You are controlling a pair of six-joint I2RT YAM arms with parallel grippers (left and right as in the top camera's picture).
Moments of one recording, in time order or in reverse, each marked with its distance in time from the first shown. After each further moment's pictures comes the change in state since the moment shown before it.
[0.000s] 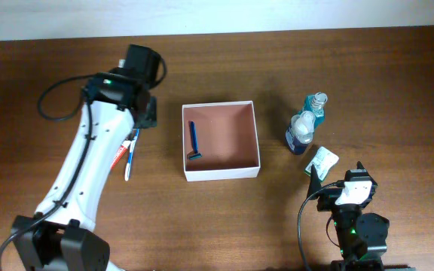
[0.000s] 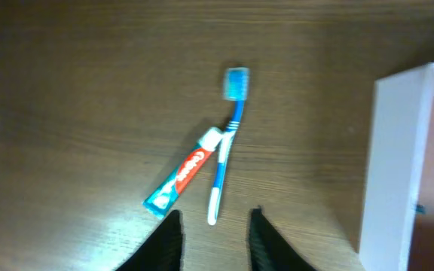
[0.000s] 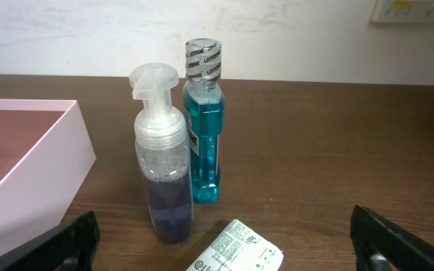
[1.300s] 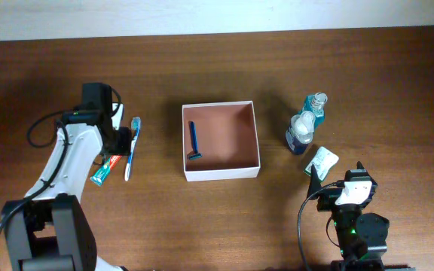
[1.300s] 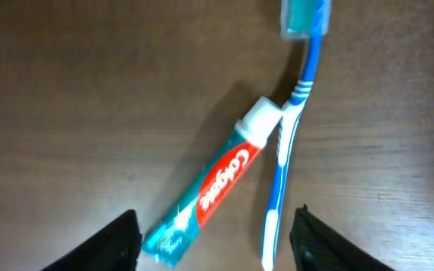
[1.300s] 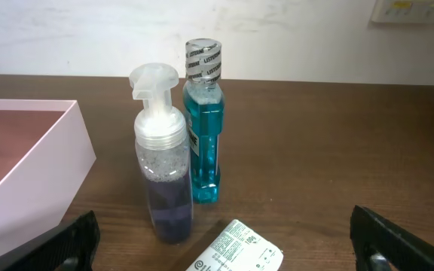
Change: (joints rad) left arm 0.287 0.001 -0.470 0.450 0.212 0.357; right arm 0.000 0.000 0.000 0.000 0.000 0.000
